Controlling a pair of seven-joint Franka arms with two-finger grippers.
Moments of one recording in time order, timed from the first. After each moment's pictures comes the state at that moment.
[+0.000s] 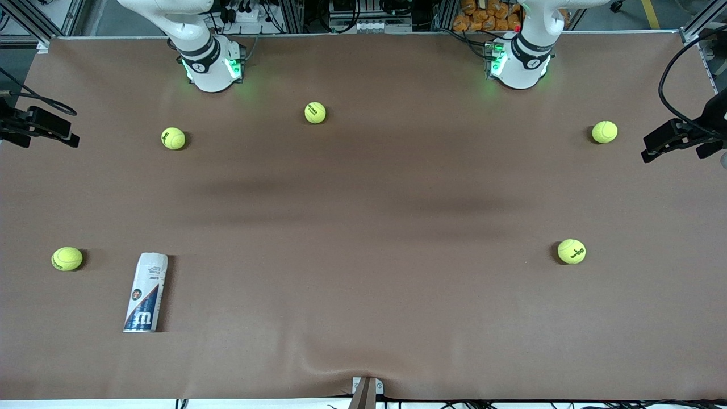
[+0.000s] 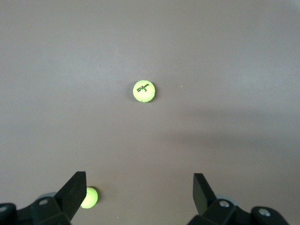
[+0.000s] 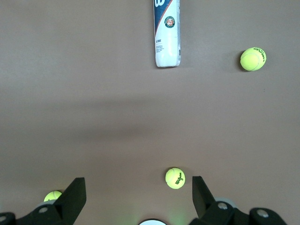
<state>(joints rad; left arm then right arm) -0.03 0.03 0.01 -1.51 0.04 1.56 -0.07 -0.07 0.02 -0.01 -1.49 0.04 1.42 -0.04</state>
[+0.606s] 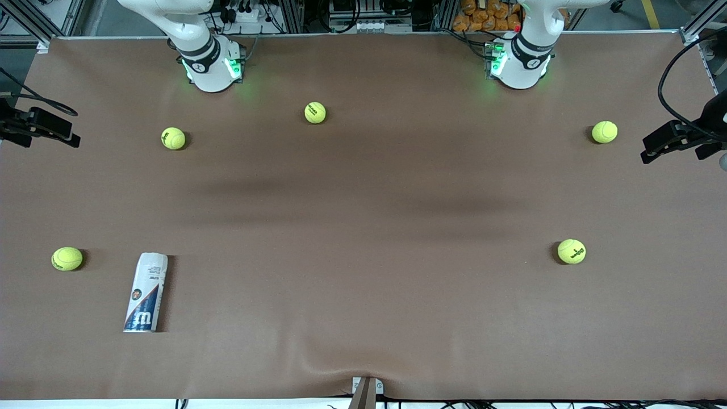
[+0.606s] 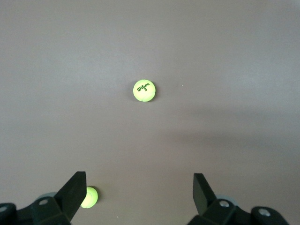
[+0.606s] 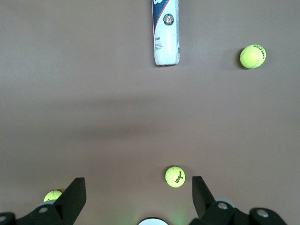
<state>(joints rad) -0.03 0.03 0.01 -1.51 0.04 1.56 -0.07 -0.07 0.03 -0.01 -1.49 0.04 1.42 -0.04</state>
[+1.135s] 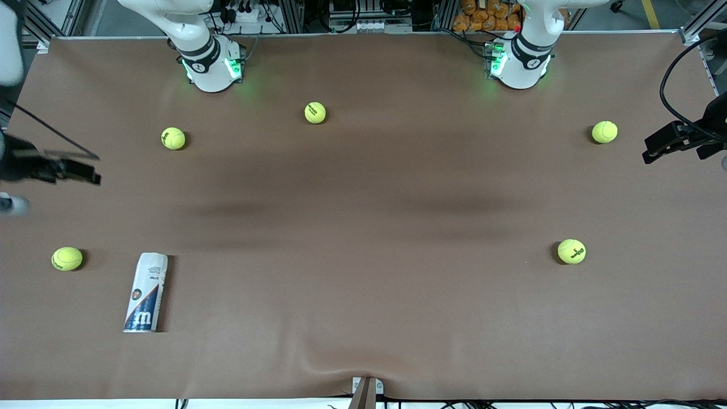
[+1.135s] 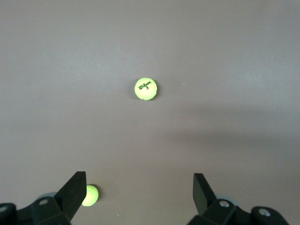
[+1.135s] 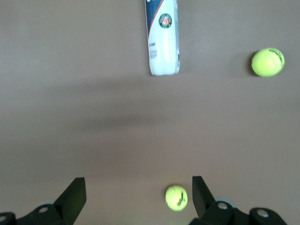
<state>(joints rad) -0.02 0.03 0.01 -1.51 0.04 1.56 -0.07 -0.08 0.22 -0.01 -1.51 0.04 1.58 -0.03</state>
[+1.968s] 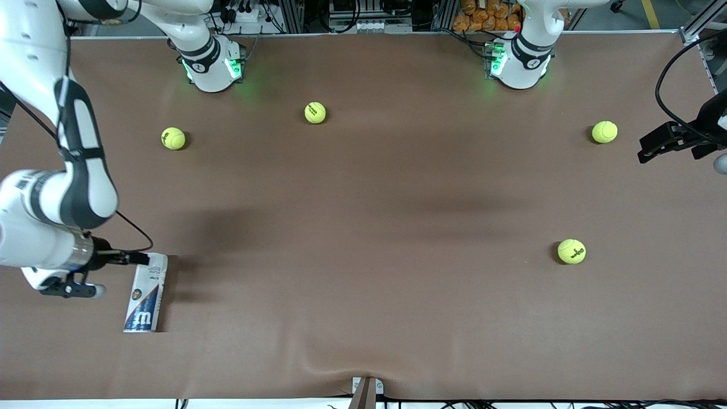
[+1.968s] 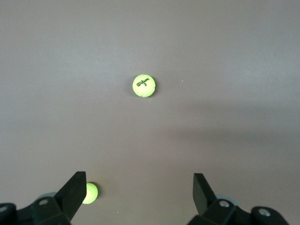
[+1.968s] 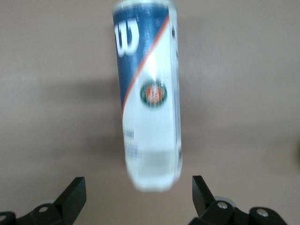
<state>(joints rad) -0.03 0.04 0.01 -1.51 0.04 1.55 -0.07 -0.11 0.65 0.00 -1.51 0.02 2.16 -0.10</state>
